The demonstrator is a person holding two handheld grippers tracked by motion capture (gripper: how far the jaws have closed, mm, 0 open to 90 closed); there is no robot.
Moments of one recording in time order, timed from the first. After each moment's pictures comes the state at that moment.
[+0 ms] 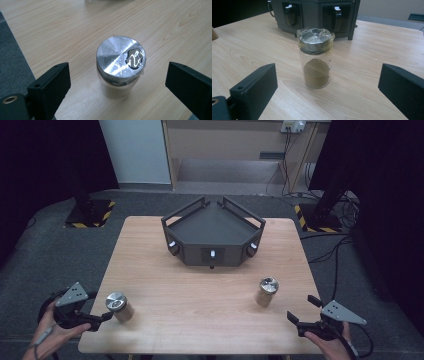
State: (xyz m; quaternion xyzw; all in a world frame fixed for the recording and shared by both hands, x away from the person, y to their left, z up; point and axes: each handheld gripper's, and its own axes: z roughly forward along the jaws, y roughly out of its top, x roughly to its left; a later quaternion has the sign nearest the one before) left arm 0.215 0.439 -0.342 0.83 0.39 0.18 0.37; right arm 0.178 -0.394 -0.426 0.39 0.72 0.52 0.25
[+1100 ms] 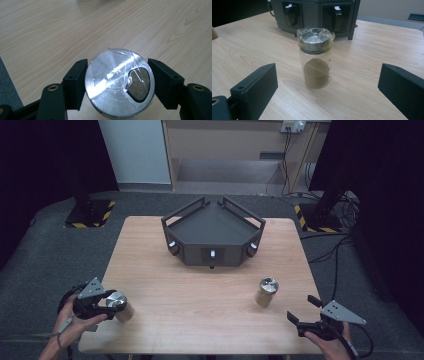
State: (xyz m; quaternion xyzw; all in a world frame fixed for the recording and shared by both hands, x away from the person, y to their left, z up) left arm 0.242 0.414 -0.354 0.84 0.37 0.17 0.36; right arm 0.178 -0.394 -0.426 0.39 0.72 0.52 0.25
